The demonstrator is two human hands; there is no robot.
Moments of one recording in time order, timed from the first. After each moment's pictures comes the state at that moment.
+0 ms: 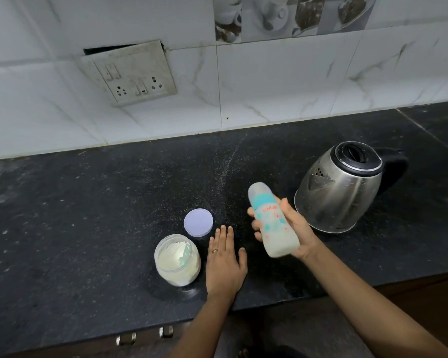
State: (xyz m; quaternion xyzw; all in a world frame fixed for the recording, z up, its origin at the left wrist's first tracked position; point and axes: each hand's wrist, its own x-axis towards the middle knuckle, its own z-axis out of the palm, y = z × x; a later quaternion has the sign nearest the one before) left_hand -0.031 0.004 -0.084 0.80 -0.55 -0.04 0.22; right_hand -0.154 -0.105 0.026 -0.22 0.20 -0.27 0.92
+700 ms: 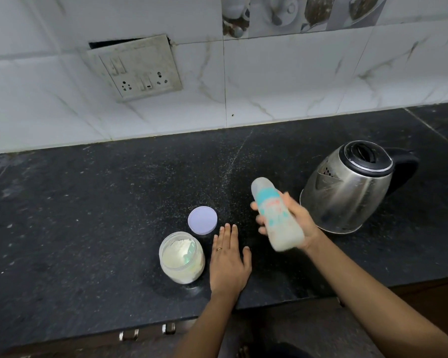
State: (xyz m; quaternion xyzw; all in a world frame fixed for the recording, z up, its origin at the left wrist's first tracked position) left_hand -0.031 0.003 -0.086 0.80 -0.56 -0.05 0.22; right_hand -0.149 -0.122 0.022 -0.20 0.16 -0.25 0.93
